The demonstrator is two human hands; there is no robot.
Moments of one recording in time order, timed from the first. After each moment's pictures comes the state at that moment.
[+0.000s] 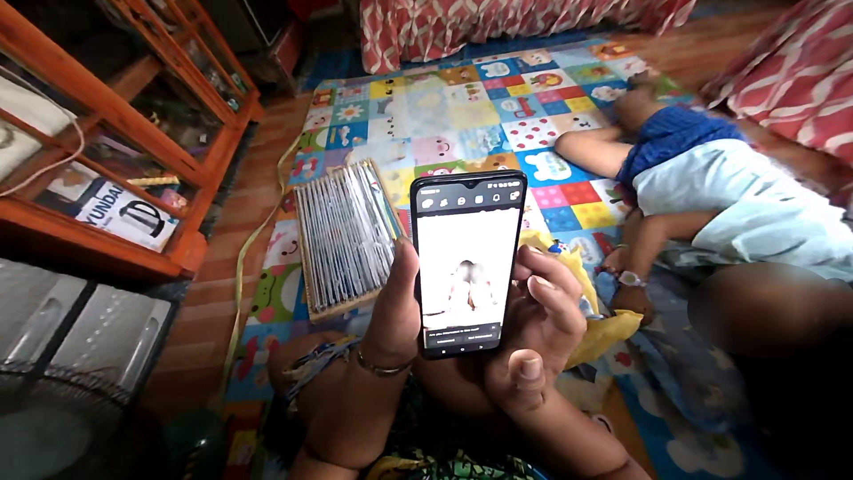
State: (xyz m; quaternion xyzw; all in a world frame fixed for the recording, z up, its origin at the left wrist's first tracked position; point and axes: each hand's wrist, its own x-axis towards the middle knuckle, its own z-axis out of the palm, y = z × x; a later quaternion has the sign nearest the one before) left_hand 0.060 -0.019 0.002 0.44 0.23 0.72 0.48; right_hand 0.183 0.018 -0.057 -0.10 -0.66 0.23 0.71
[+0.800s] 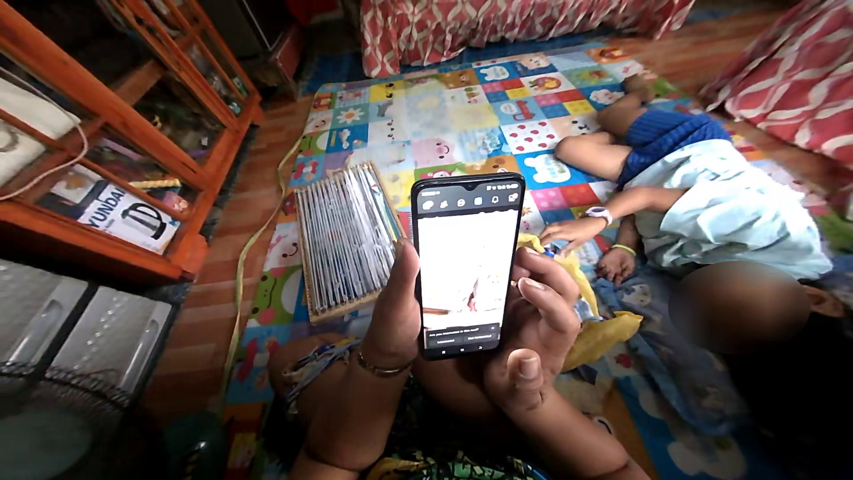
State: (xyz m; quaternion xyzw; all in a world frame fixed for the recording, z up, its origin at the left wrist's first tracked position) left_hand 0.061 -0.020 0.004 0.43 0.23 0.72 0.49; right_hand 0.182 0.018 -0.057 -0.10 -0.66 0.22 0.71
